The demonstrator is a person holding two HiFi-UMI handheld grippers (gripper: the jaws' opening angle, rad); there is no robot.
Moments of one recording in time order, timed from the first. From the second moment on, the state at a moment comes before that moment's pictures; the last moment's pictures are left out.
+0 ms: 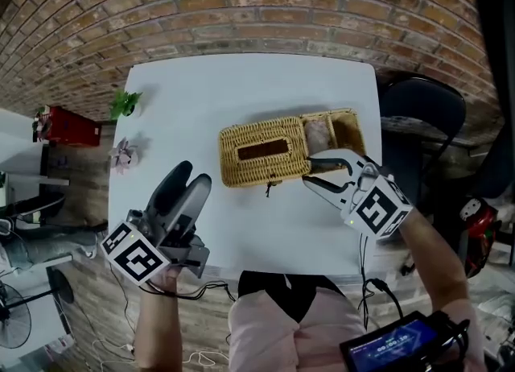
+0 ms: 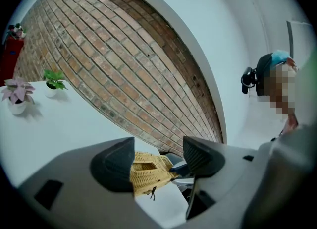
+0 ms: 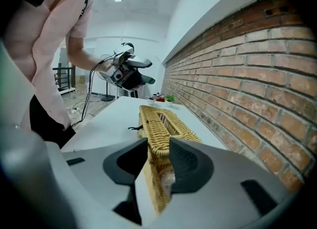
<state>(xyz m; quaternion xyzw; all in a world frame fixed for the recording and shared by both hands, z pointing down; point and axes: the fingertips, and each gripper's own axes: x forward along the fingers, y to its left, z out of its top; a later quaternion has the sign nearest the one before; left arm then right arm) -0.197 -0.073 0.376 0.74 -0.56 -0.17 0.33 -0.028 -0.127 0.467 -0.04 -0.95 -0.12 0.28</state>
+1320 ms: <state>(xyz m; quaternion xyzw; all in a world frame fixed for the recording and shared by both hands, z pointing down) -0.135 -0.110 0.198 0.68 -0.73 -0.04 0.00 -0.029 -0.159 0.223 0.30 -0.95 -0.03 0.03</state>
